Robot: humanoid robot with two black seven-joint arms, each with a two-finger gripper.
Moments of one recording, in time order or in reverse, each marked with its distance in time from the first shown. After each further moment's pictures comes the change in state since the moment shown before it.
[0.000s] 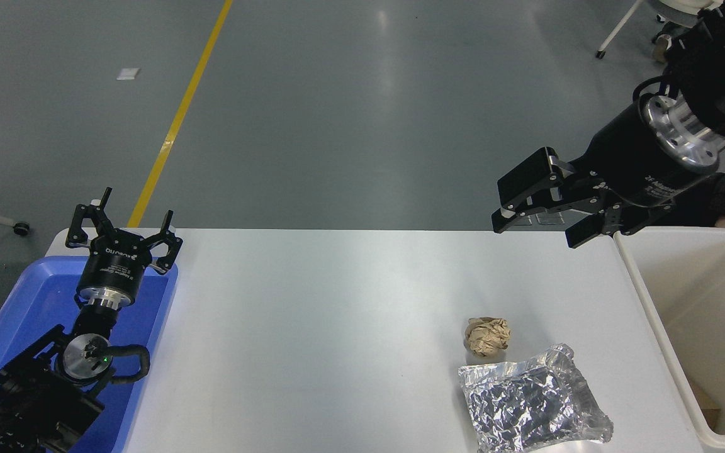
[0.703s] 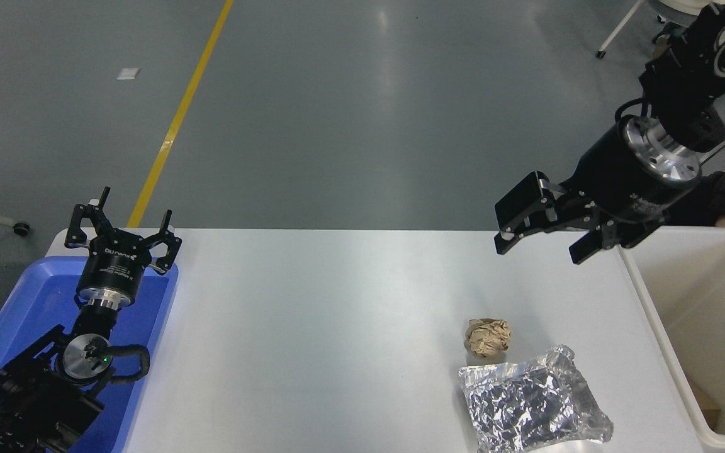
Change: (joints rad) left arm 0.000 0.000 -0.005 0.000 0.001 0.000 0.000; right arm -0.153 0.049 0.009 -0.061 -0.023 0.000 -0.024
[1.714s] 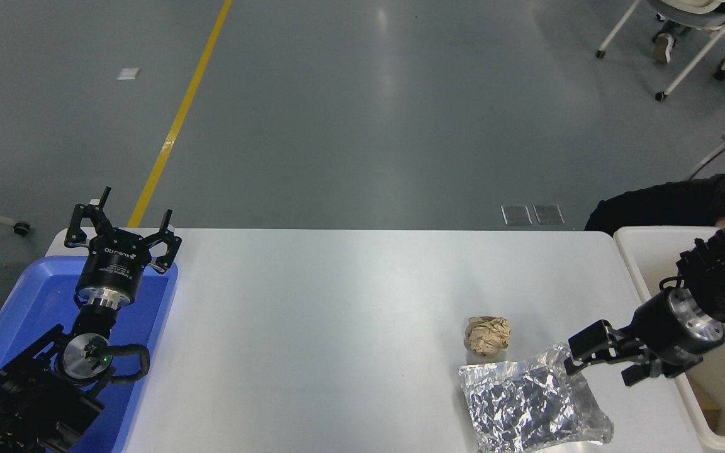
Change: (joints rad) left arm 0.000 0.000 0.000 0.000 0.001 0.000 0.000; right arm -1.040 -0.411 0.563 -0.247 -0.721 -0.211 0.012
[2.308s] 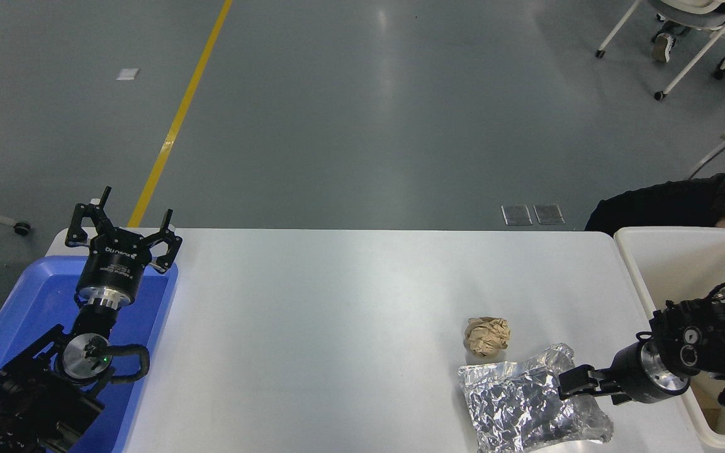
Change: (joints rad) left arm -0.001 0.000 0.001 0.000 0.000 0.000 0.000; right arm -0.303 0.152 0.126 -0.255 -0.161 -0.236 0.001
